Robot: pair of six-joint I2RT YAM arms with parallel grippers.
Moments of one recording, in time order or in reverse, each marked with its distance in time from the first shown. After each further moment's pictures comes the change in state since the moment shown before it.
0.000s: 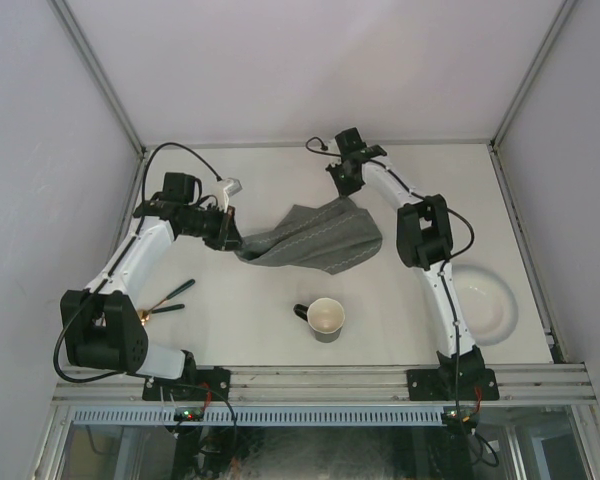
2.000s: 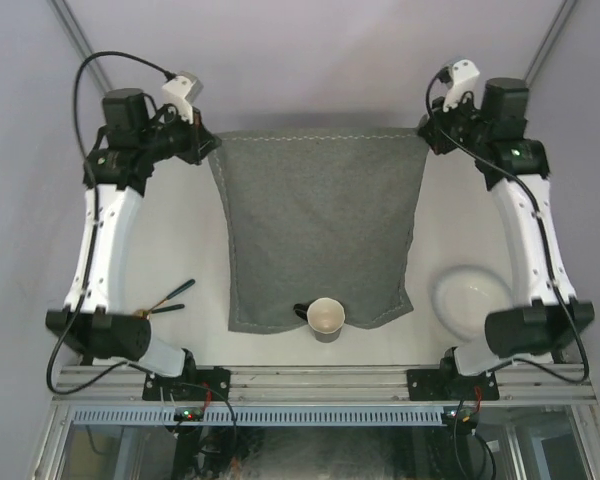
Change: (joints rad) left arm 0.035 -0.003 0.688 0.031 -0.162 -0.061; right arm -0.340 -1.122 -0.510 0.087 -0.354 -0.080
